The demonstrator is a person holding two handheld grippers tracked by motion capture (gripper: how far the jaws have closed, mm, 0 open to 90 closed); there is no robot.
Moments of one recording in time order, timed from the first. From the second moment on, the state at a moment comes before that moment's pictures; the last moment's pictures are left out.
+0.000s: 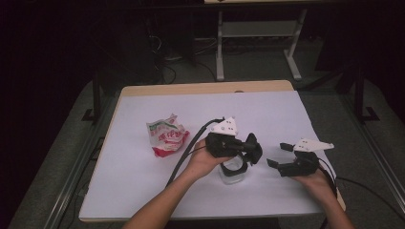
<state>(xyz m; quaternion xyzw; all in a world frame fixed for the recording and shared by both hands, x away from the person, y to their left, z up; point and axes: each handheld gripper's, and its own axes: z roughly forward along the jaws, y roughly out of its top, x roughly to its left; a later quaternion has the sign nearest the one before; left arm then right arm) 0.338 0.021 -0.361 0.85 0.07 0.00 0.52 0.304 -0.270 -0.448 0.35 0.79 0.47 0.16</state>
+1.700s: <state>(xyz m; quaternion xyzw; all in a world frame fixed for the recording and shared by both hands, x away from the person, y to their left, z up) 0.321 0.078 -0.353 0.84 0.10 -0.01 0.53 0.304 -0.272 -0.449 0.36 0.79 0.47 0.16</state>
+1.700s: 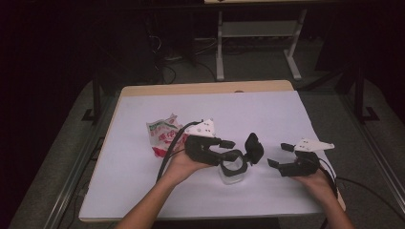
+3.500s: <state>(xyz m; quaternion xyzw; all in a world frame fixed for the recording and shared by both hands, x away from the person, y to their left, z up) 0.279 0.263 -0.405 0.84 0.24 0.07 0.48 0.305 -0.276 -0.452 0.37 0.78 0.48 0.16</state>
